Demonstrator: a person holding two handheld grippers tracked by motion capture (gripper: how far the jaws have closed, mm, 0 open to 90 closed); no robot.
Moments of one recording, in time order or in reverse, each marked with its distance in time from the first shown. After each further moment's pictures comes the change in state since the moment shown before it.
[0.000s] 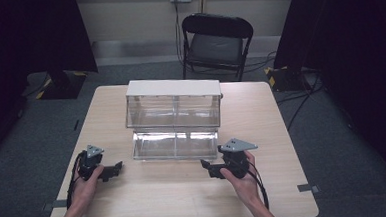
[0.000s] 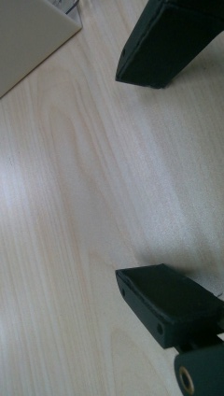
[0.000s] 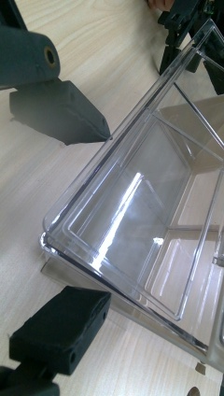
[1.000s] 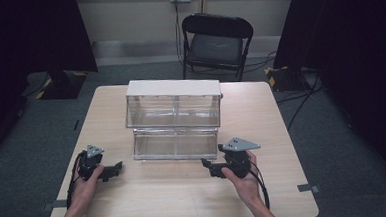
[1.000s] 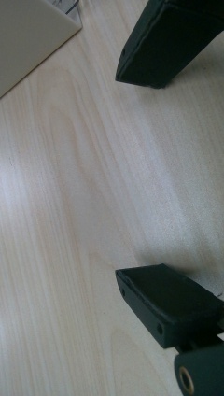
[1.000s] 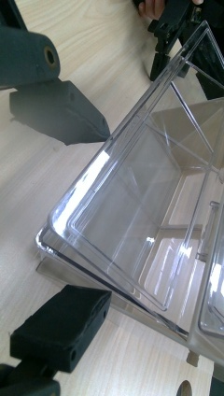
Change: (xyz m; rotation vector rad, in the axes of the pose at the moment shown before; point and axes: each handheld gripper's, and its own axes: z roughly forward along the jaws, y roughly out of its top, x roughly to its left) left arm 0.000 0.000 0.000 0.000 0.000 -0.001; right arm 0.001 0.005 -0.007 -0.025 0.001 0.011
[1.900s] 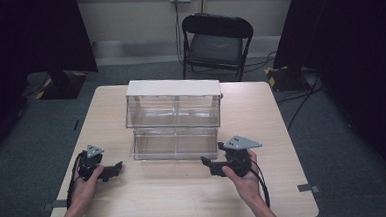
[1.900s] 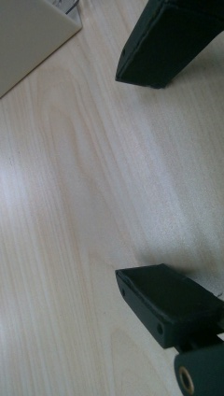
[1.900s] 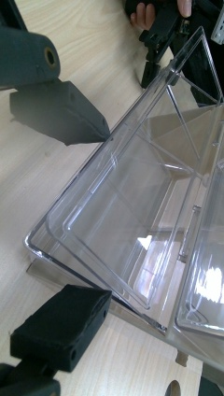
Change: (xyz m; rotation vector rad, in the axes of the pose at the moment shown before) left arm 0.000 0.000 0.000 0.000 0.000 0.000; right arm 0.001 0.007 -0.004 -0.022 0.014 -0.003
